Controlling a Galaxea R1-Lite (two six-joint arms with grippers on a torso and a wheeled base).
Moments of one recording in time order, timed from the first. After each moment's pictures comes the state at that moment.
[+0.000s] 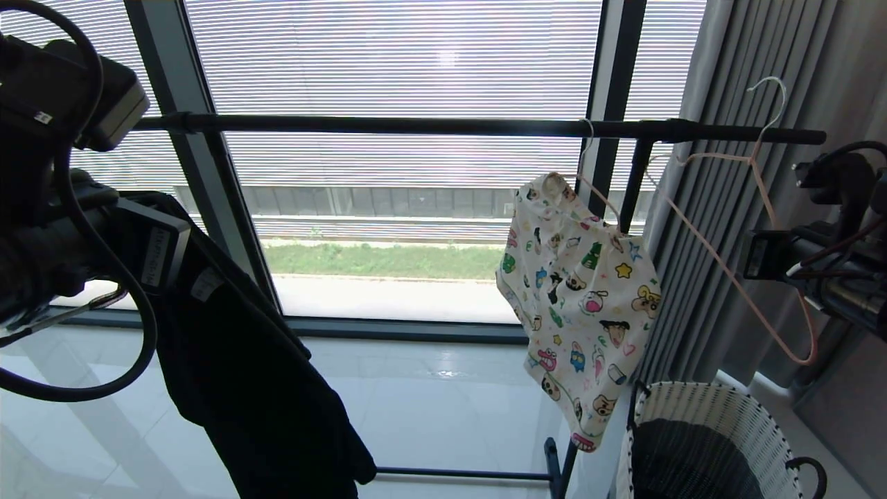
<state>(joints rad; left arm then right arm) -0.50 1.23 -1.00 0.00 0.65 0.42 0.26 1.52 -0.79 -0.60 -0.32 0.06</state>
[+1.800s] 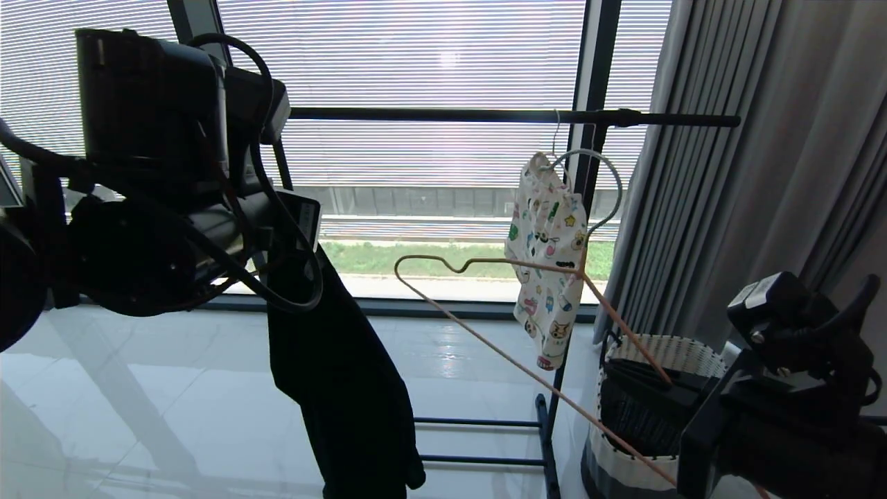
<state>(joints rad) -0.55 1.53 -1.17 -0.05 0.66 0.16 1.03 1.32 -0.50 -0.59 -0.25 0.11</state>
